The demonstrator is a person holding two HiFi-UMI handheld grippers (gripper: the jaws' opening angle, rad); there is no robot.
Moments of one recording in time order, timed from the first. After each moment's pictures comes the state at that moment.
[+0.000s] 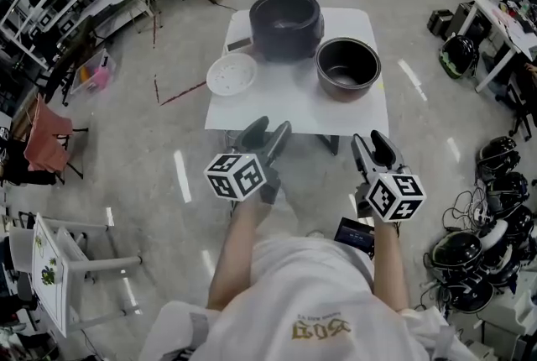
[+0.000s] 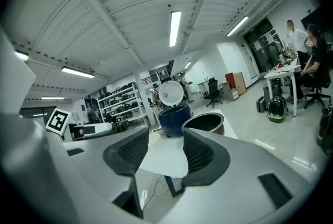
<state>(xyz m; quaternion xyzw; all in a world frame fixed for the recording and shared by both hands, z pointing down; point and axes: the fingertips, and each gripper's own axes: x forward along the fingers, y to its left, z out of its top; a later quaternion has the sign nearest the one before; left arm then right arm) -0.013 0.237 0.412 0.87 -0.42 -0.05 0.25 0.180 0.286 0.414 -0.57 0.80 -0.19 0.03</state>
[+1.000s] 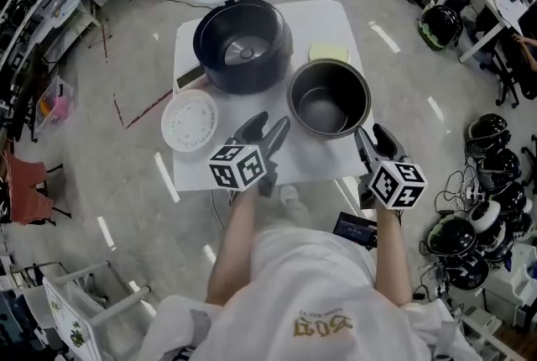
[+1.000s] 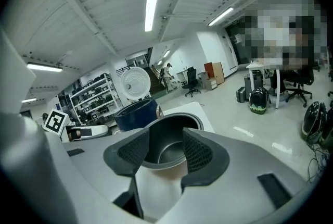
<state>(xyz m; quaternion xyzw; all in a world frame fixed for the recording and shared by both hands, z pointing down) 0.076 -0.004 0.497 0.88 -0.34 0.04 0.32 0.272 0.074 0.481 -0.64 0.72 -0.26 -0.02</state>
